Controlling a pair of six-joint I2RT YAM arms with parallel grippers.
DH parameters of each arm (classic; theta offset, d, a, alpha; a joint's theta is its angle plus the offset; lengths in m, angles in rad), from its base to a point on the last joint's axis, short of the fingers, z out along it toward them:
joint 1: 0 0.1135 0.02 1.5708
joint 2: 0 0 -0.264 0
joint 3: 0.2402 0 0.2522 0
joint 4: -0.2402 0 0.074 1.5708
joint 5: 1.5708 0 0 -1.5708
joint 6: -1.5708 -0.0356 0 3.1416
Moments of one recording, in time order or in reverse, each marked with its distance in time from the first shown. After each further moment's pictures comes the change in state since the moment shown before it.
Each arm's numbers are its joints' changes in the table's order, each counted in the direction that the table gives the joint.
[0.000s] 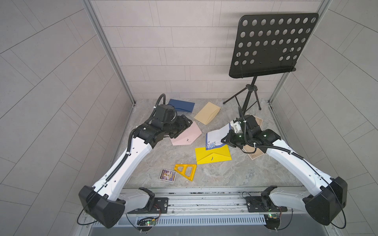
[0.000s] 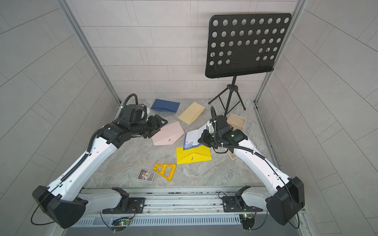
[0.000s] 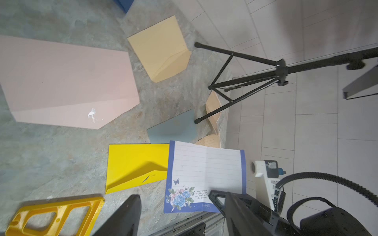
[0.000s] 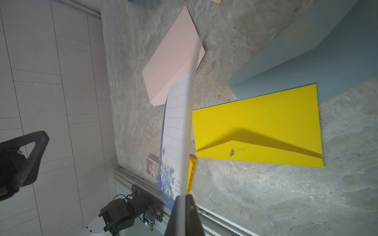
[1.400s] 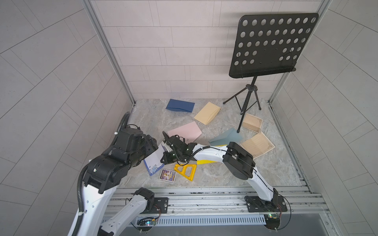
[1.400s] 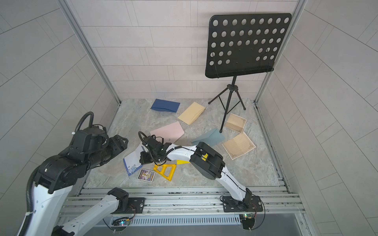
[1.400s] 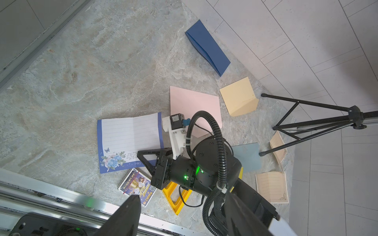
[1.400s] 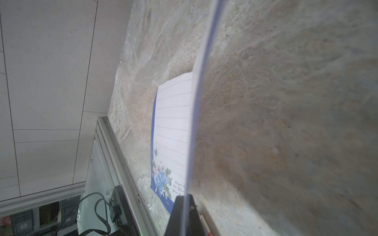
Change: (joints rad) left arm 0.089 0.407 0.090 -0.592 -0.416 -0.103; right arm 0.578 -1.081 0.618 0.581 0.009 0.040
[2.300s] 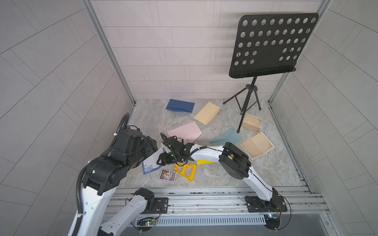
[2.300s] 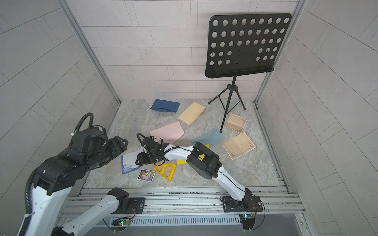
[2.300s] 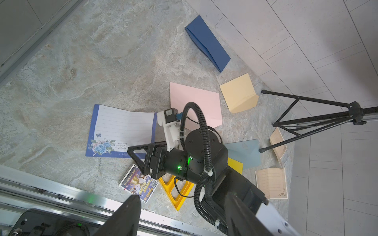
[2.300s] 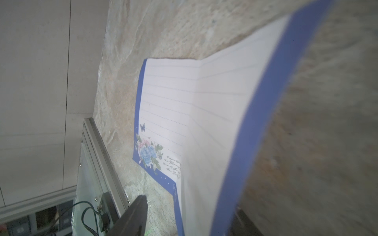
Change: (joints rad) left arm 0.000 0.009 -0.001 -0.008 0.019 0.001; right arm -0.020 -0.042 0.043 -0.068 0.010 -0.005
